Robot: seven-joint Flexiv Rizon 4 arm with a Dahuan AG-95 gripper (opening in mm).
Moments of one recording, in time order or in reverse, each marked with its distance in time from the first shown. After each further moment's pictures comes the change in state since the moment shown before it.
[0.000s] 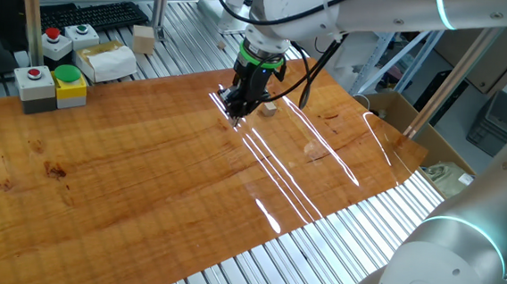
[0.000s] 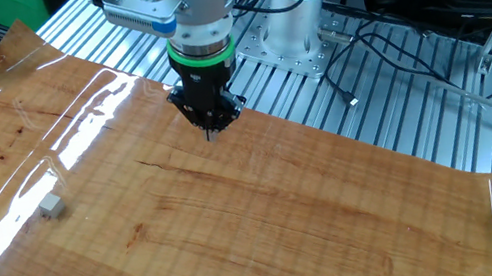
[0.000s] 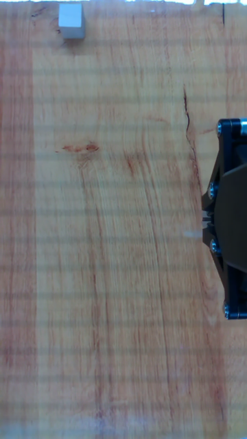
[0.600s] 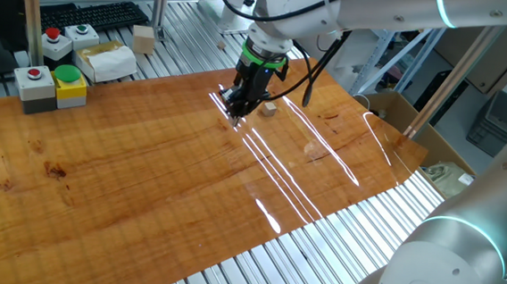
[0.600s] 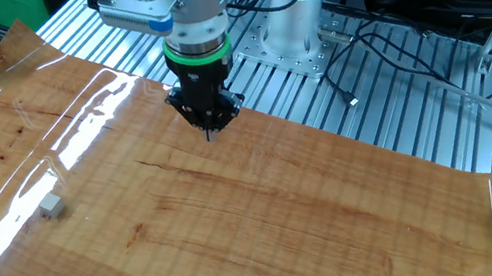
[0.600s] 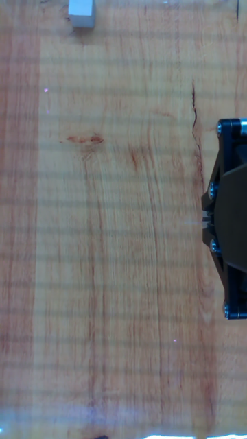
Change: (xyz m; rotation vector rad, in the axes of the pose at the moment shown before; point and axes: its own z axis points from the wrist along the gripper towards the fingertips) arm 0.002 0.000 0.000 -0.018 -0.005 -0.065
